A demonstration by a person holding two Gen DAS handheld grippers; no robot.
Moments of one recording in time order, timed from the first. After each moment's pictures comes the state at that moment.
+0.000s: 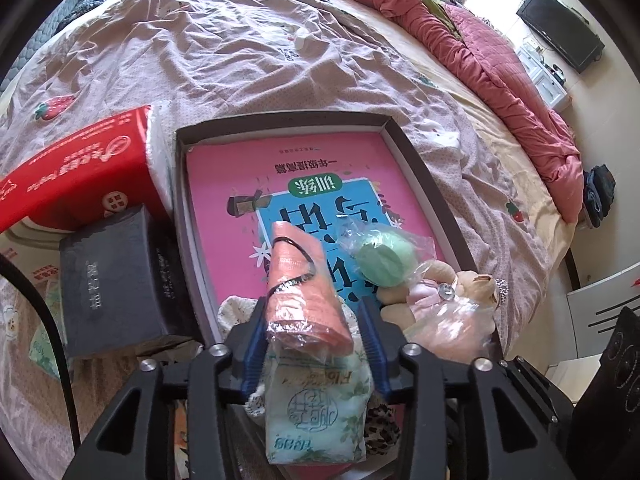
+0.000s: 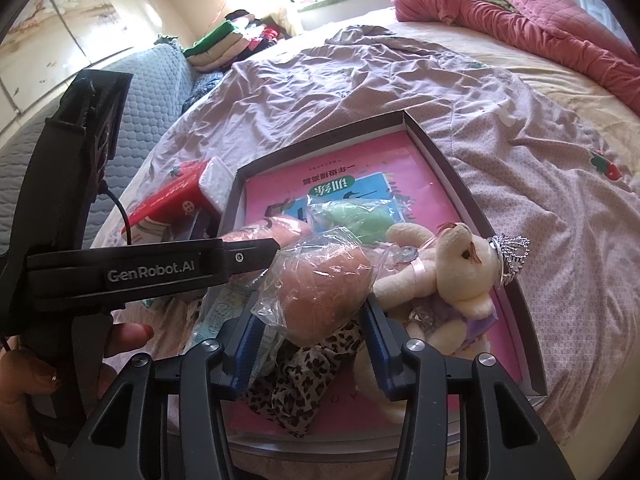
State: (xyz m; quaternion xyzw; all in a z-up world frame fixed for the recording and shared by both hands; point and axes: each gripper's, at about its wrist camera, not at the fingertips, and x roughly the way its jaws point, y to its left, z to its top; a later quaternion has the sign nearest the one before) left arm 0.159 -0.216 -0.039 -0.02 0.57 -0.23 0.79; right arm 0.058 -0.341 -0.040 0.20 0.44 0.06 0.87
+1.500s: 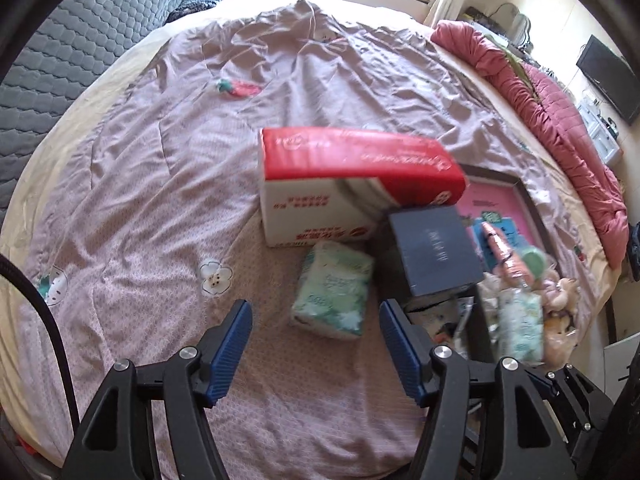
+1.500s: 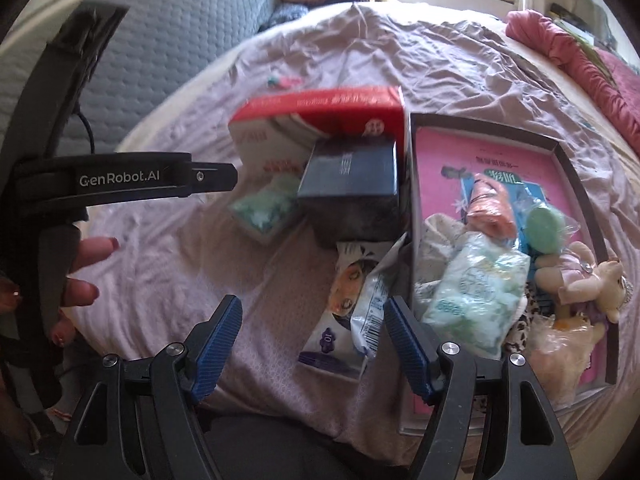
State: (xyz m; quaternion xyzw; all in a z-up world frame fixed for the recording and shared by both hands) left arm 0.147 -0.010 -0.021 -0.03 0.54 -0.10 0.84; right arm 0.065 -0.153 -0.031 0.03 0.51 0.14 0.85
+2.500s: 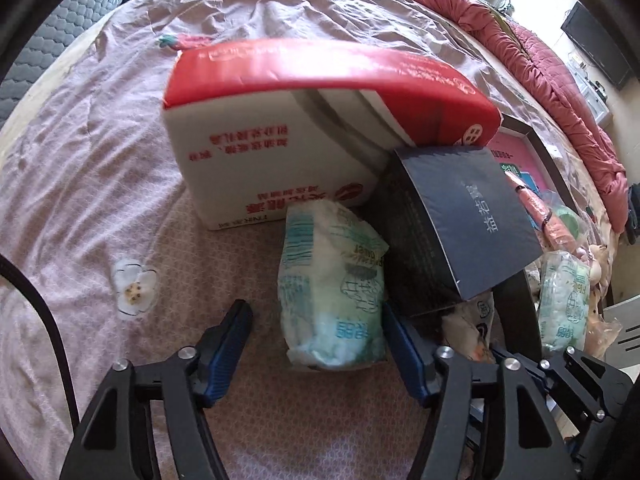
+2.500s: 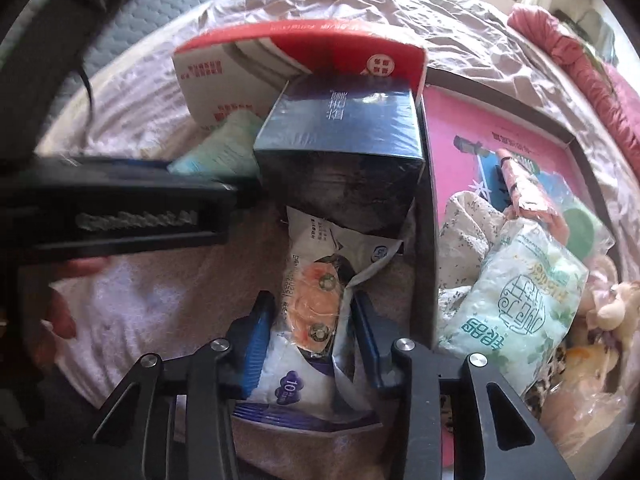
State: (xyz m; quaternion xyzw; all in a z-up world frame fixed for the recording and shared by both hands) left arm 0.178 -0.036 -0.093 -0.01 0.58 -0.15 0.80; right arm 0.102 -0.143 -0.082 0.00 0.55 0.11 0.83
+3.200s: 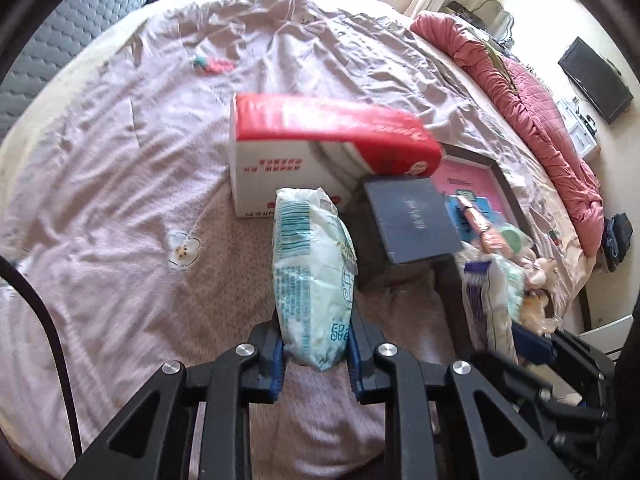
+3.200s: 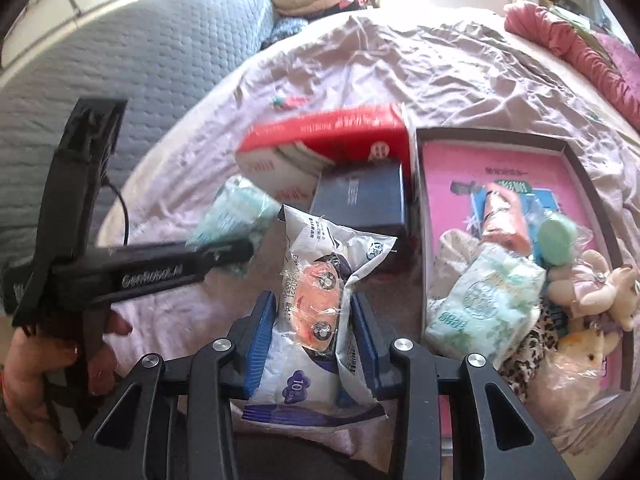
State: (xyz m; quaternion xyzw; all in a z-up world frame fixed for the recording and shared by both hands) left arm 0.131 -0.011 -0.024 -0.06 0.55 -0.15 0.82; right arm 0.070 -0.176 -0.006 0.12 0.47 0.17 0.86
